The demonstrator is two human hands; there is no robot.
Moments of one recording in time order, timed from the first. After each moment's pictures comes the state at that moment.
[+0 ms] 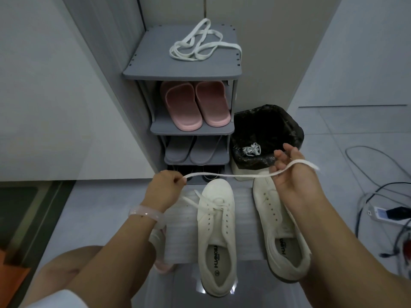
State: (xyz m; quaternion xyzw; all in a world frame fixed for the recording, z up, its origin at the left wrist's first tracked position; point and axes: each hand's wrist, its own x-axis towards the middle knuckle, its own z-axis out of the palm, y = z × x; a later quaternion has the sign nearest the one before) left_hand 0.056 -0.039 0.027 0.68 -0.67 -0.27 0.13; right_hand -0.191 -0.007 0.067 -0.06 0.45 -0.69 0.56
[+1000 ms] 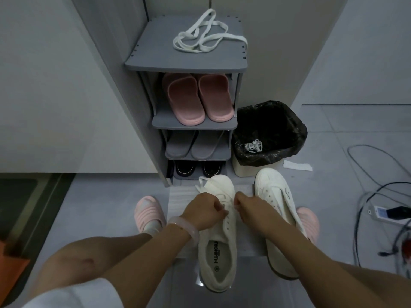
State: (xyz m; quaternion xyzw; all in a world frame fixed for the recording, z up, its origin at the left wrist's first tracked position) left_hand -0.001 0.004 -0.008 0.56 -0.72 -0.40 0.01; right_hand -0.160 0.031 -0.008 -0.73 0.62 0.02 0.29
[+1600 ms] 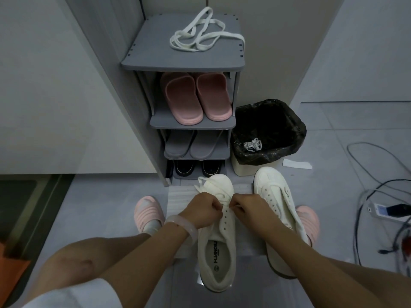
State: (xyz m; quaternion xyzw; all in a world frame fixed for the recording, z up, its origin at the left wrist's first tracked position) left_hand -0.001 0.000 -0.012 0.55 -0.72 -0.42 0.02; right_hand -0.155 0.031 -0.009 -0.73 0.62 -0.06 0.27
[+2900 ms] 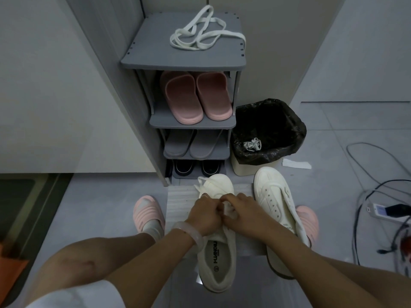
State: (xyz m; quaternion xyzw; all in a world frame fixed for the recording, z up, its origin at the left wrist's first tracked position) left_hand -0.009 0.010 -0.026 0.56 -0.74 -0.37 0.03; right_hand -0.142 0.035 -0.008 -0.69 0.63 -0.03 0.36
